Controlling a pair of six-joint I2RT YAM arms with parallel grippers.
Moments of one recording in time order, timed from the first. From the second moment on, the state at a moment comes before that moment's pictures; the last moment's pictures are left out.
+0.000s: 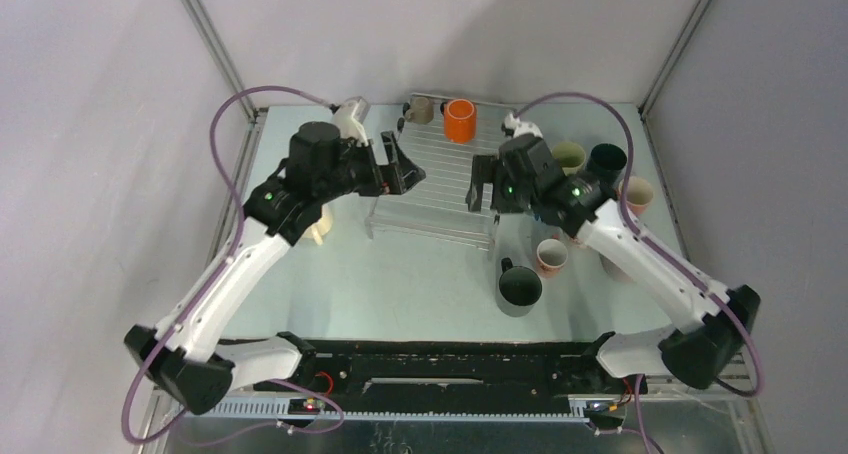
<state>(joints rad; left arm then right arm) -0.53 1.22 1.34 -0.54 0.18 -0.52 0.73 1.29 1.34 -0.81 0.21 0.57</state>
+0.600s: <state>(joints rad) -0.60 1.00 1.20 -0.59 0.14 -0.52 0.45 1.97 1.82 -0.42 0.11 0.30</state>
